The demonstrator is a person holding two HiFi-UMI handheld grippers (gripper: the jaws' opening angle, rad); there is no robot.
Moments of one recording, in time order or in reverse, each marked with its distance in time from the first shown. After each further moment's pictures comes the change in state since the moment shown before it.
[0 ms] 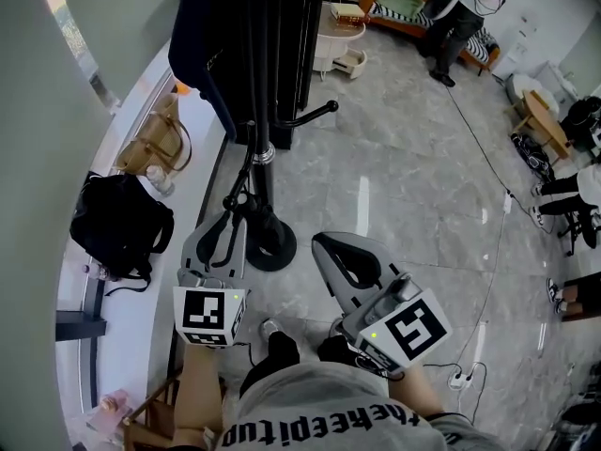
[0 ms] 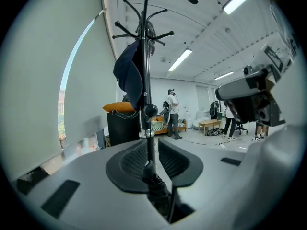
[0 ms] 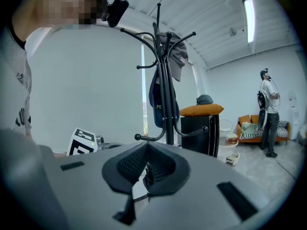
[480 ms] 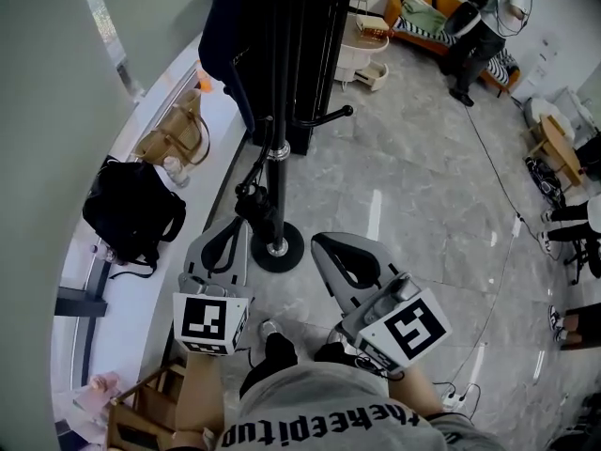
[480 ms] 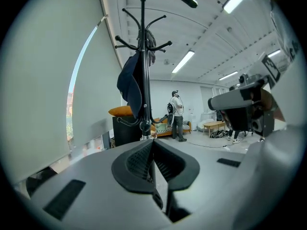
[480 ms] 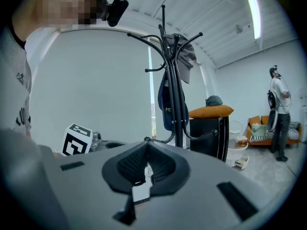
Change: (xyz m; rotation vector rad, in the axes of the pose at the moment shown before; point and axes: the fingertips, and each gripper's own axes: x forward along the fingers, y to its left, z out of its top) left arm -0.034 -0.011 0.024 -0.004 -0.020 0.062; right arm -0.005 0.015 0.007 -0.019 -0.005 0.105
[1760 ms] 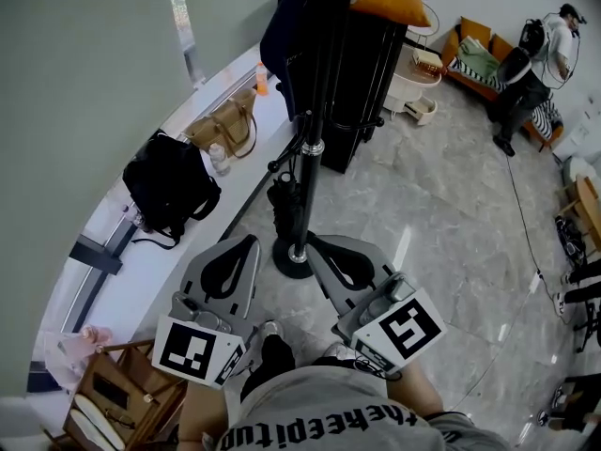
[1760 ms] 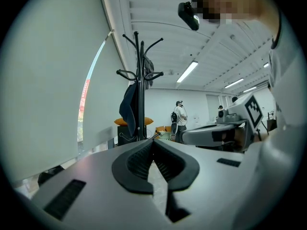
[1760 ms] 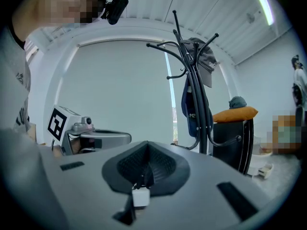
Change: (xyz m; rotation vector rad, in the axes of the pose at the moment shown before) left arm -0.097 -0.048 0.067 -0.053 -0.095 0.088; right arm -0.020 0.048 0.012 -0.040 -0.054 0.266
